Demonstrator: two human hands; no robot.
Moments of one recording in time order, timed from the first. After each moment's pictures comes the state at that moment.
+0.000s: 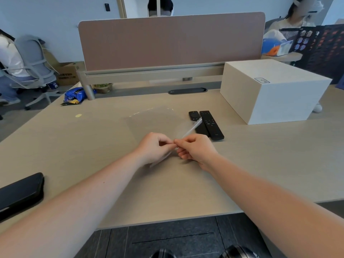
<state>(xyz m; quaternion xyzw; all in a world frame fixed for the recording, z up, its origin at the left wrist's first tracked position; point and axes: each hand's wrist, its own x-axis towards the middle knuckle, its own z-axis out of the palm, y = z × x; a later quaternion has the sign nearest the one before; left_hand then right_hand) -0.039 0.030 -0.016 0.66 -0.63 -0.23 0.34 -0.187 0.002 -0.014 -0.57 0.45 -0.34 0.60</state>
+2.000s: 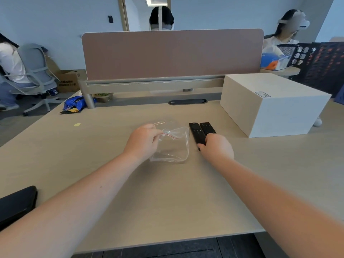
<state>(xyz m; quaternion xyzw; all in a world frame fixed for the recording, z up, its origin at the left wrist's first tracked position) -0.011 0.012 0.012 0.64 -0.70 0.07 0.30 -0.211 -0.048 -0.004 -0.73 0.64 -0.18 0.12</state>
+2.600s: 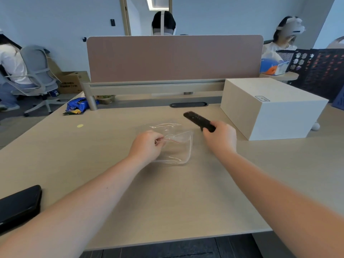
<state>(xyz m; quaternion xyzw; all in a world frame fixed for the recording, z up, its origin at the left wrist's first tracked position) -0.015 0.012 0.006 0.71 -0.64 -0.02 0.30 -0.210 -0.041 0.031 -0.68 0.61 -0.38 0.16</state>
